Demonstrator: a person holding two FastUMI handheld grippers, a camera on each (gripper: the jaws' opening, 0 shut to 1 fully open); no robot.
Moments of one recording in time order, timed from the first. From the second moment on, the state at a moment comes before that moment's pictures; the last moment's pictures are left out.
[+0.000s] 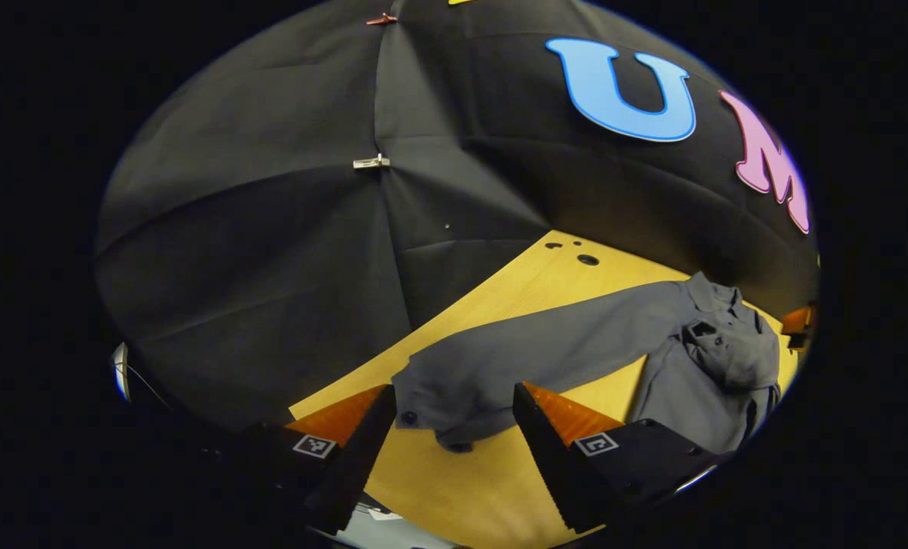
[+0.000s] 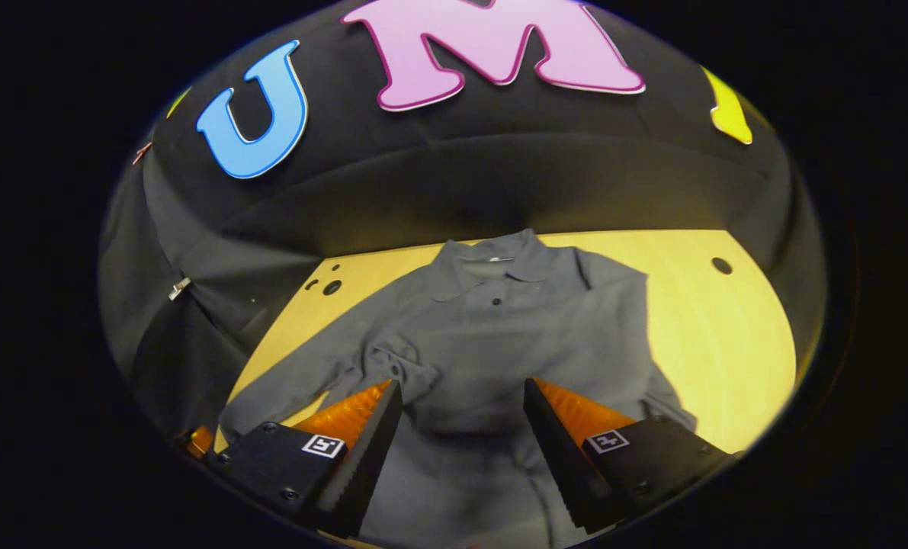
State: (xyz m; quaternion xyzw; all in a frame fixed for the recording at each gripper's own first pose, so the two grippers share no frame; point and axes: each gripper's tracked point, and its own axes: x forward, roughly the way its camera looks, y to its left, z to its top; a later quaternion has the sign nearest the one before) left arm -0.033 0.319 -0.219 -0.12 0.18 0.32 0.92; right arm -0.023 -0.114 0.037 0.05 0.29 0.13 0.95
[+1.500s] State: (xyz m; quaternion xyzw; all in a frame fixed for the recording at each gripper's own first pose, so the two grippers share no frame) left arm 0.058 0.340 -0.295 -0.09 0.30 0.23 0.92; right arm -0.213 -0.294 0.077 0.03 0.23 -0.06 0.97
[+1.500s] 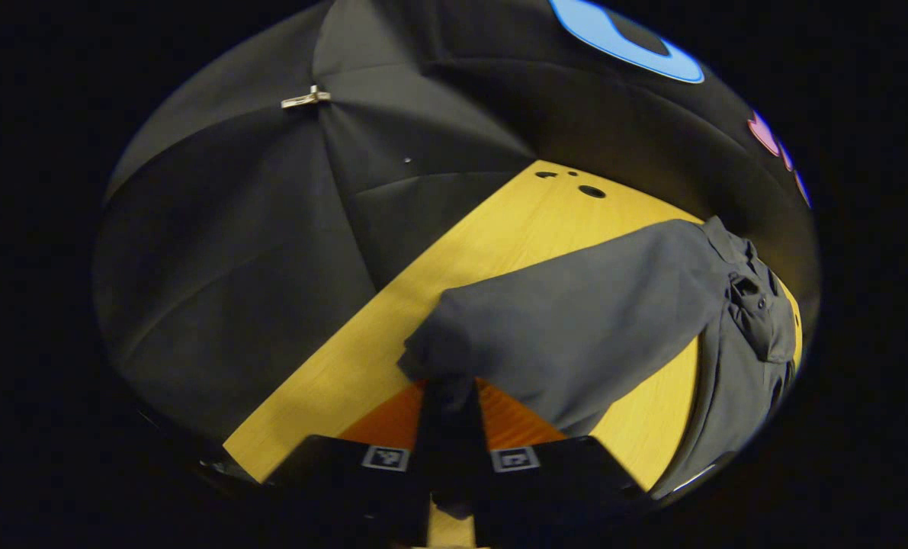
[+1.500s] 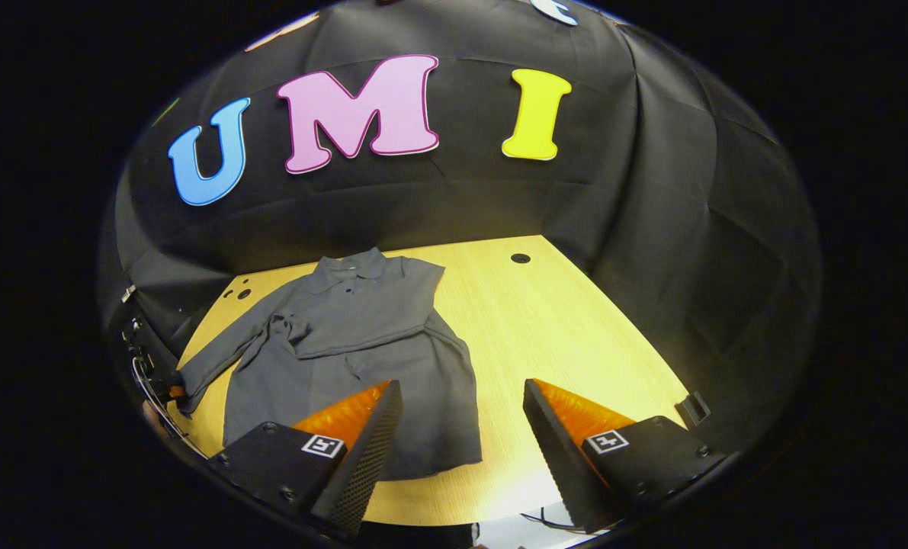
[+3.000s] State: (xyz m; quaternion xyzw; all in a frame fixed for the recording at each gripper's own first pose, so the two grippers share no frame) left arm 0.219 0.062 -0.068 0.00 0.17 0.02 0.99; right arm -0.161 -0.362 0.053 0.08 0.24 -0.05 0.97
